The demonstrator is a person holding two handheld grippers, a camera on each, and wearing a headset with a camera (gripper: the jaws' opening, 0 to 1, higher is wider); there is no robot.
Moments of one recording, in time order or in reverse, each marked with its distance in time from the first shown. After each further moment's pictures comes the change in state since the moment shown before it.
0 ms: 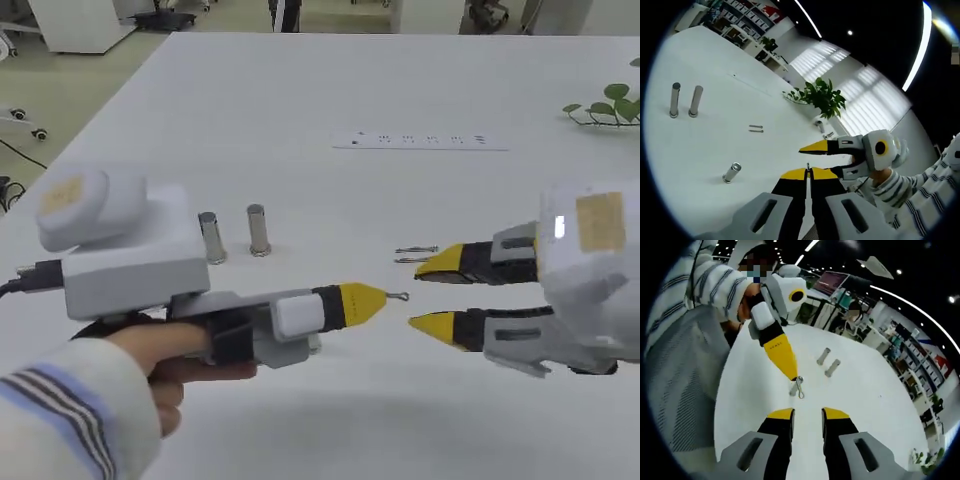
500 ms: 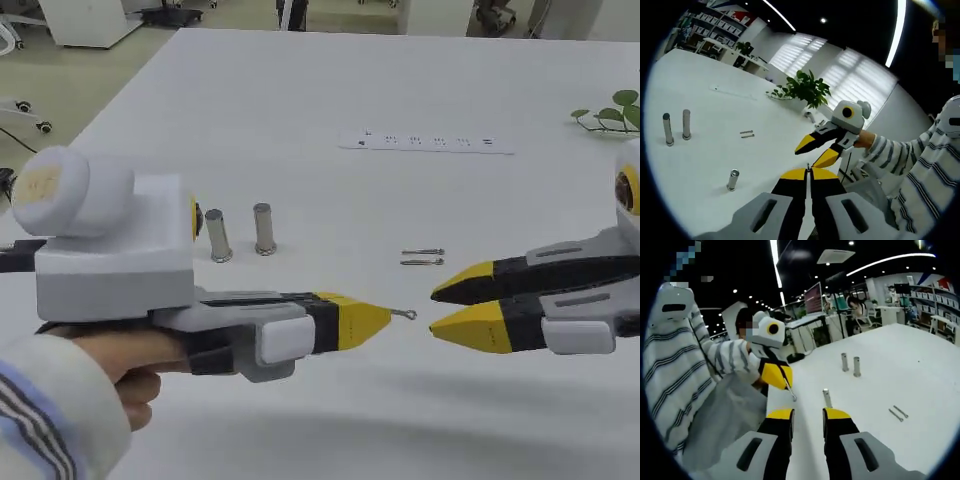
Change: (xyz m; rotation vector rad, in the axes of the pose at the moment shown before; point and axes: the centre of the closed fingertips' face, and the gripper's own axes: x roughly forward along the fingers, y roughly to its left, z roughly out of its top) left arm -0.014 -0.014 -0.010 0.215 0.097 -0.079; right arm -0.020 0.023 0.022 0.493 -0.255 0.403
